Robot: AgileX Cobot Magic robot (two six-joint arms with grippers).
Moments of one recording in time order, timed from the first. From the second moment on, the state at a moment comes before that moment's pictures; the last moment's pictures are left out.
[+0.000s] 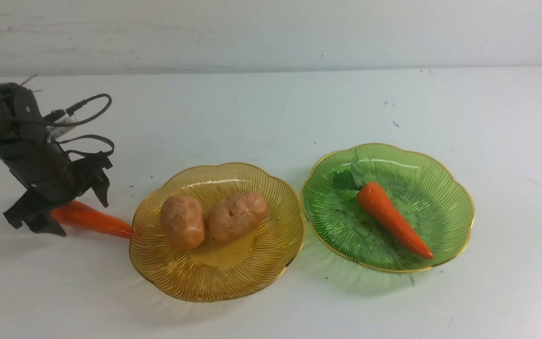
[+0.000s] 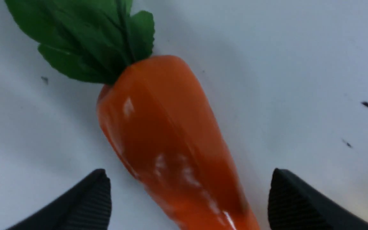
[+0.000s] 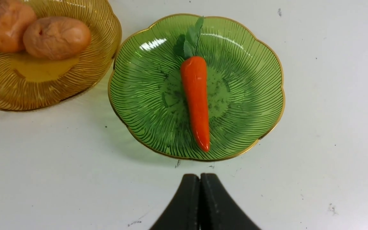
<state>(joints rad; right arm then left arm) 0.36 0.80 -0.89 0.03 0.96 -0.07 0.09 1.97 -1.34 -0.08 0.77 -0.66</state>
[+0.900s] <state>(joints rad) 0.36 0.80 -0.89 0.04 0.96 -0.07 -0.24 2.03 -1.98 -0.38 1.02 -0.14</state>
